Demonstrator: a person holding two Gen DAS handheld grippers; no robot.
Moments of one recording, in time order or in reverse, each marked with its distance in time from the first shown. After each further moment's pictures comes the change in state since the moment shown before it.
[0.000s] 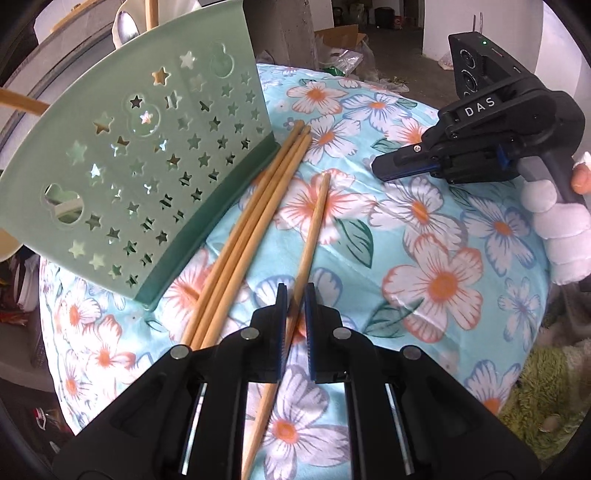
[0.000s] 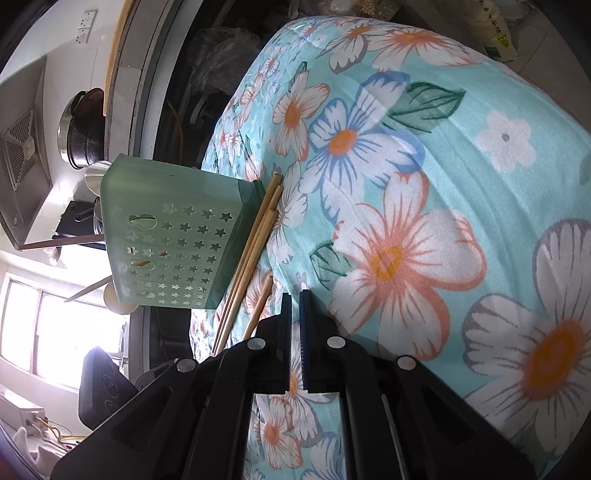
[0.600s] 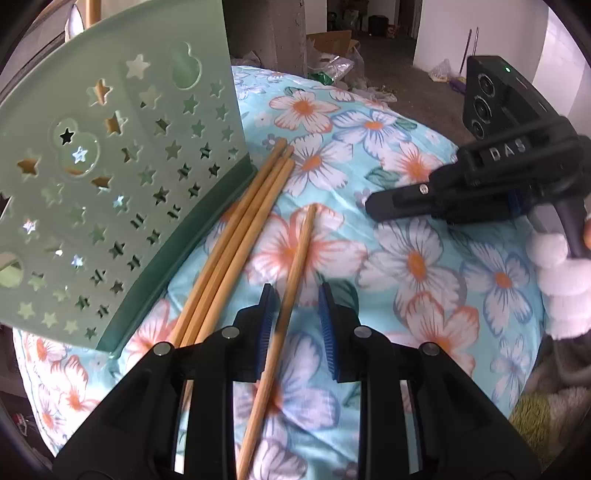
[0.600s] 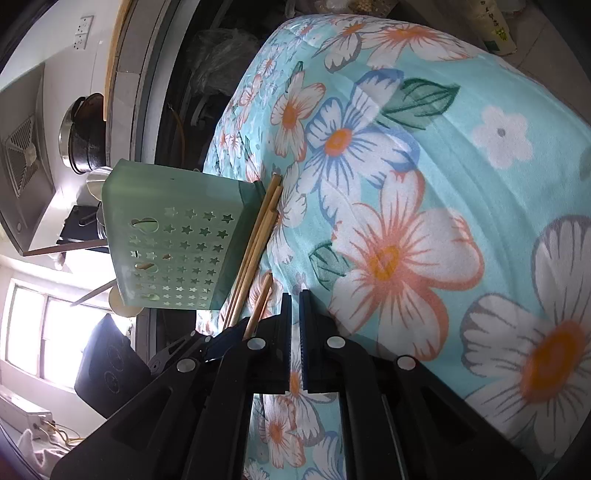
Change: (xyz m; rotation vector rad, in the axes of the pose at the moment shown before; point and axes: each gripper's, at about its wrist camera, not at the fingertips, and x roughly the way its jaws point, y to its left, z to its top) left arm 0.032 -0.002 0.036 -0.035 -0.016 -0.100; right arm 0.001 -0.001 0.003 0.021 0.007 0.021
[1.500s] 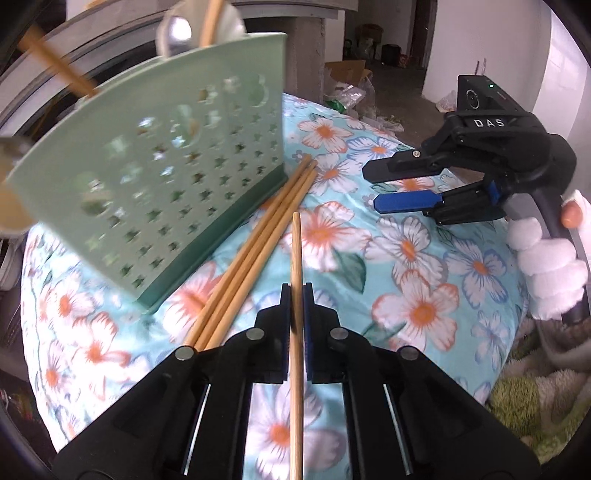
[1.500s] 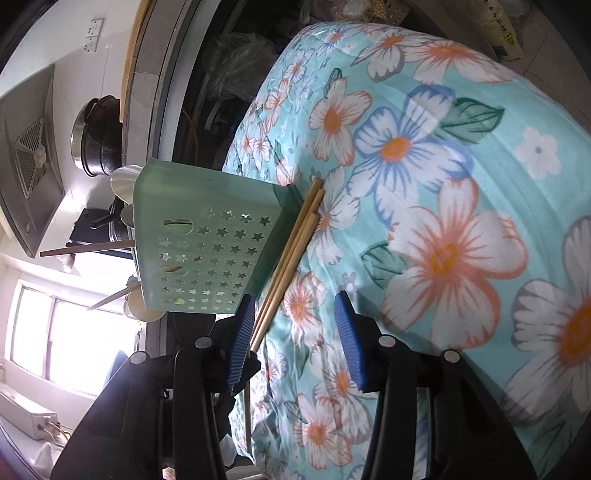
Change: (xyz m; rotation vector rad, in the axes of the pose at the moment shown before) left arm -0.056 0.020 -0.046 -0.082 -0.109 0.010; right arm 0.003 0.032 -0.001 -0.001 -0.018 0.040
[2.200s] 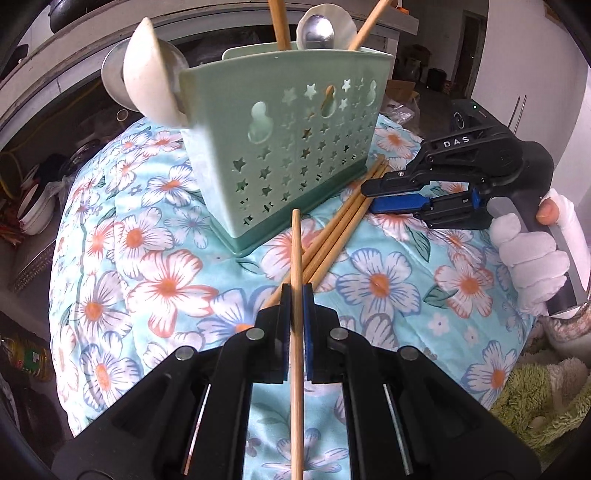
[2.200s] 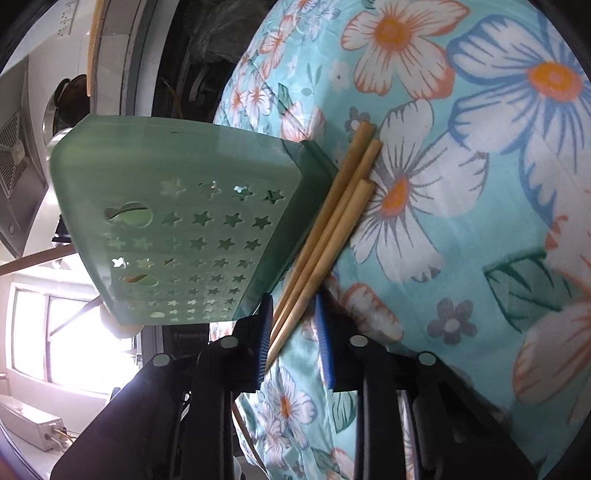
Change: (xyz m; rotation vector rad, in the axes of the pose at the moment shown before) left arm -0.051 0.056 -0.055 -0.158 -0.033 0.093; right arm 0.089 0.024 0.014 0.039 0.109 -0.037
